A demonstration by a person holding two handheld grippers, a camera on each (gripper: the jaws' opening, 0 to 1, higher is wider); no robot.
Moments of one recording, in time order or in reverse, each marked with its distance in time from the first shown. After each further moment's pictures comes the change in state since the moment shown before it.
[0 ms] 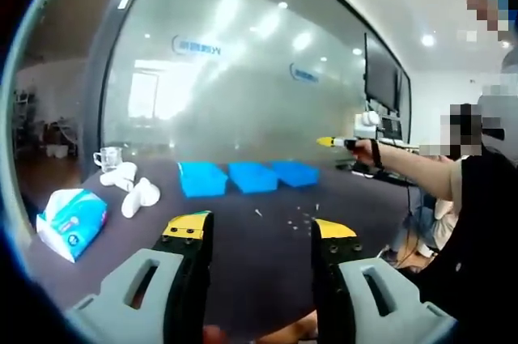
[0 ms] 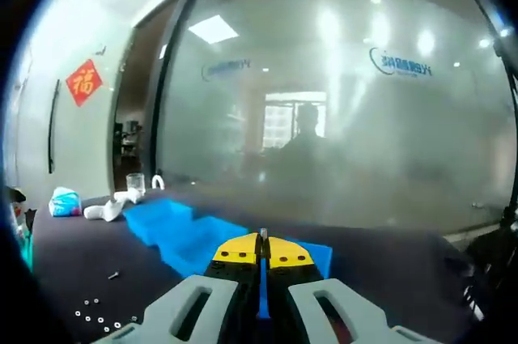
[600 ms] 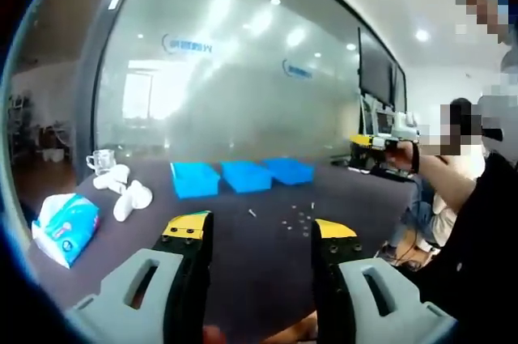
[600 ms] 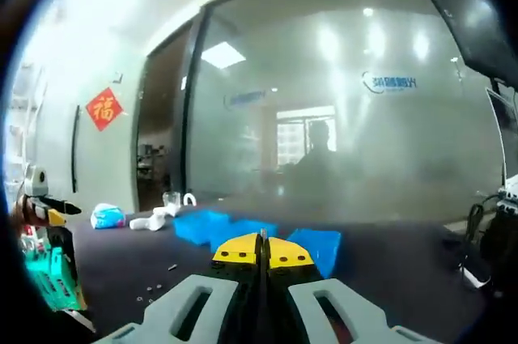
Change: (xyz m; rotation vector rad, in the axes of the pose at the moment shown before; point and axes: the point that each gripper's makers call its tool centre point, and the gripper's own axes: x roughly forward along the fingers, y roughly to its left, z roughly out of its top) left arm 0.010 -0.008 0.000 0.019 0.013 -0.024; right arm -0.114 0.020 0.006 0.057 -0.104 0.089
